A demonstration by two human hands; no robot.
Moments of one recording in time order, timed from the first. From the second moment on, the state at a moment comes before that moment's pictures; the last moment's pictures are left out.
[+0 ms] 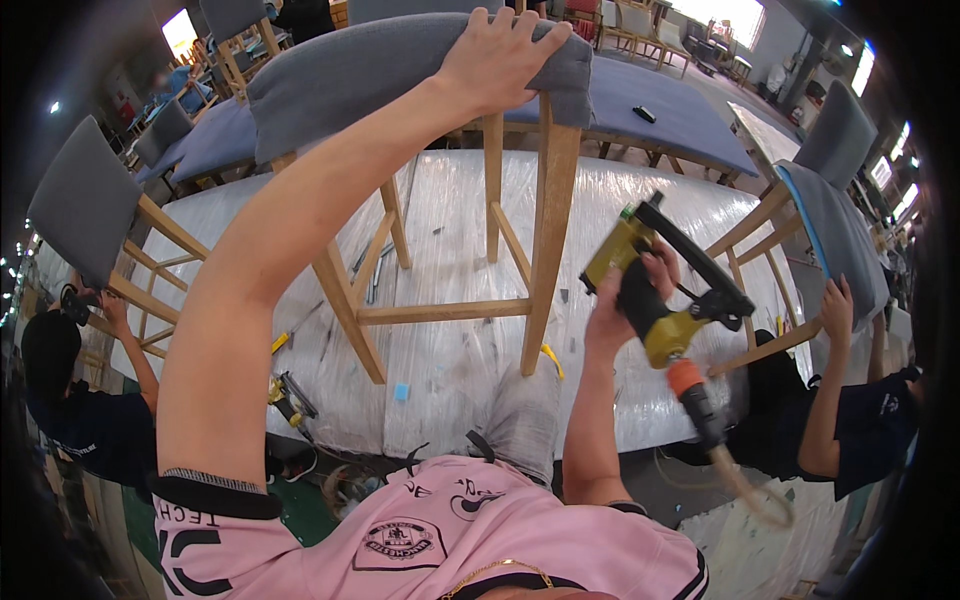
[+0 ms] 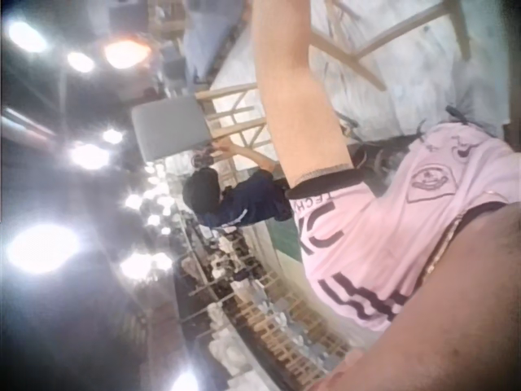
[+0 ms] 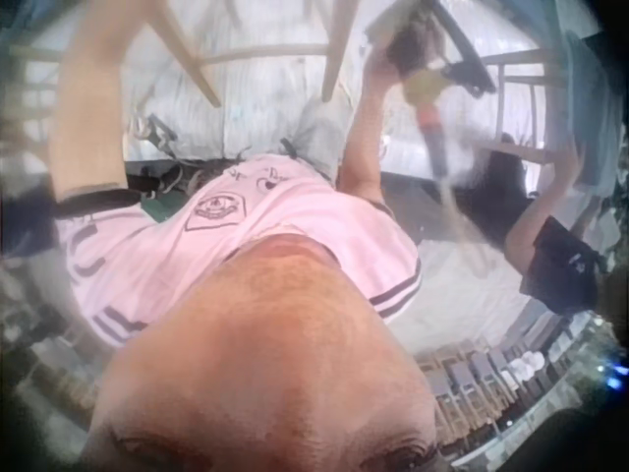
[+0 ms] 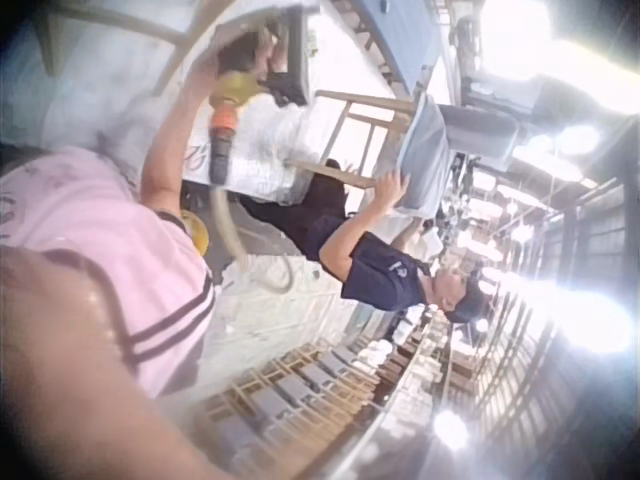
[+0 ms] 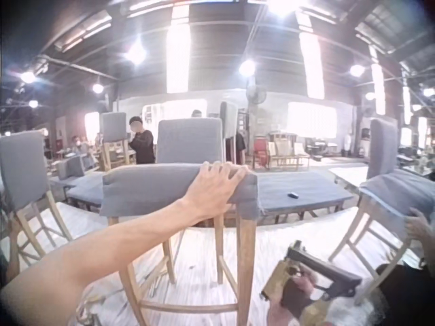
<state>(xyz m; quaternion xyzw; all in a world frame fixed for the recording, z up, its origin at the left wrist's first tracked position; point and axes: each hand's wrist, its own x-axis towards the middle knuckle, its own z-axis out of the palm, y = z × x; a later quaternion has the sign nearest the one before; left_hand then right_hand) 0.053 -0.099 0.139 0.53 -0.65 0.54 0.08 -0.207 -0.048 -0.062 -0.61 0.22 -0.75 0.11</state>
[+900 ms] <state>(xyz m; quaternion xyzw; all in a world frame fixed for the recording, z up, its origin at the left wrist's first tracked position) 0.048 -0.103 0.142 0.52 -0.66 0.52 0.09 -0.057 -0.080 -0.007 -0.58 0.11 -0.77 0.23</state>
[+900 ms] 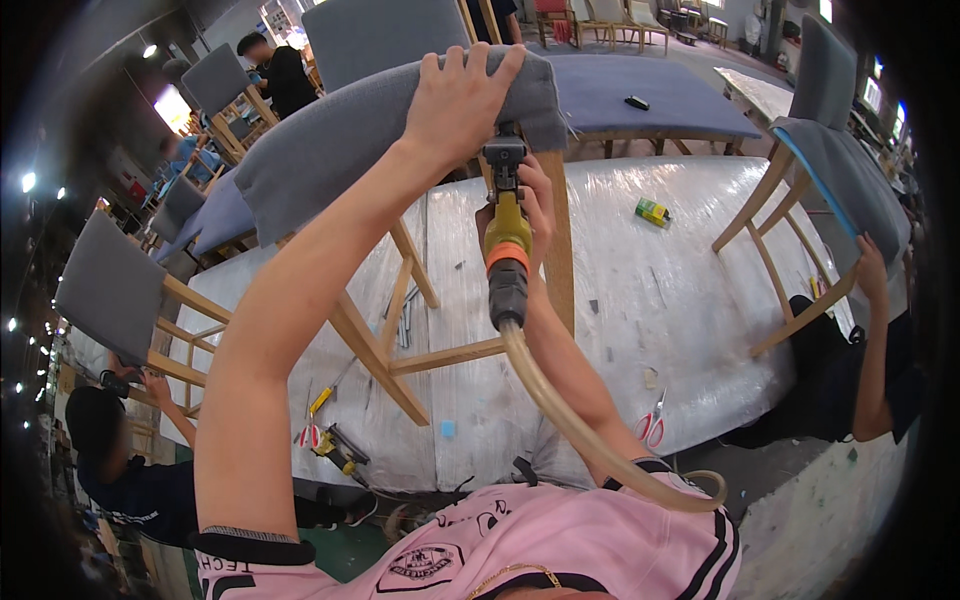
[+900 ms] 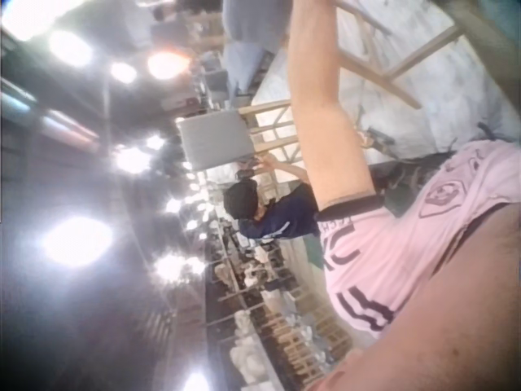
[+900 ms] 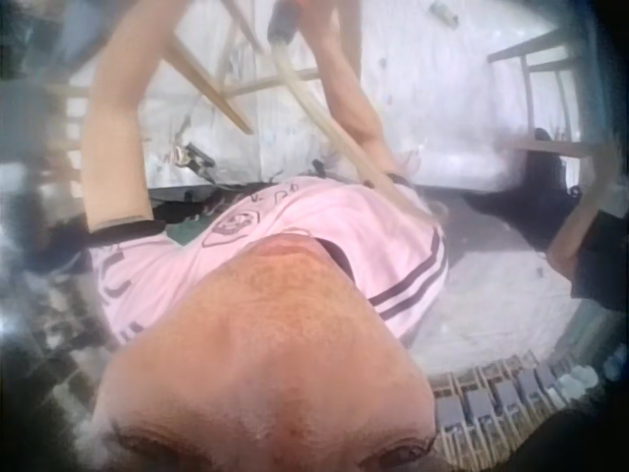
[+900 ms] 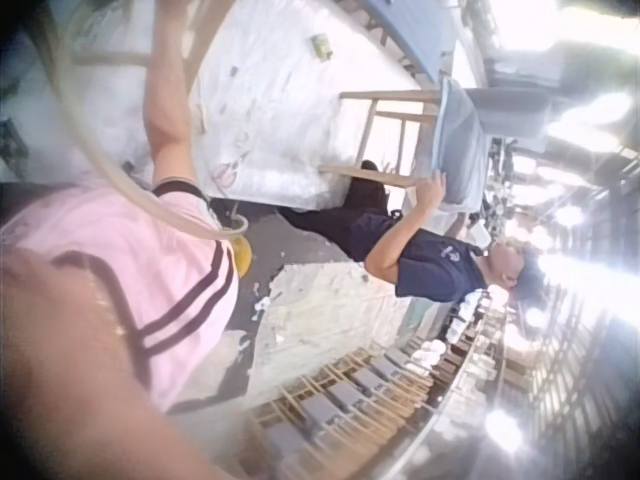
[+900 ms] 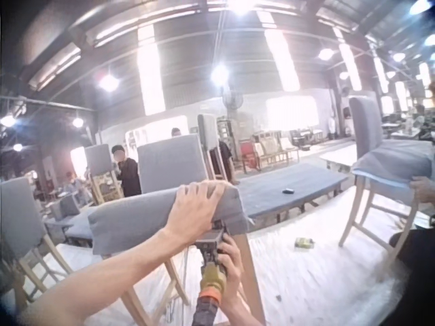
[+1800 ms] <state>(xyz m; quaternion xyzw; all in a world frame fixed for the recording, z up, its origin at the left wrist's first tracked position) 0.189 -0.131 0.195 0.71 -0.57 0.35 0.21 -0.359 -0.019 -0.489 0.12 0.49 -0.55 0.66</state>
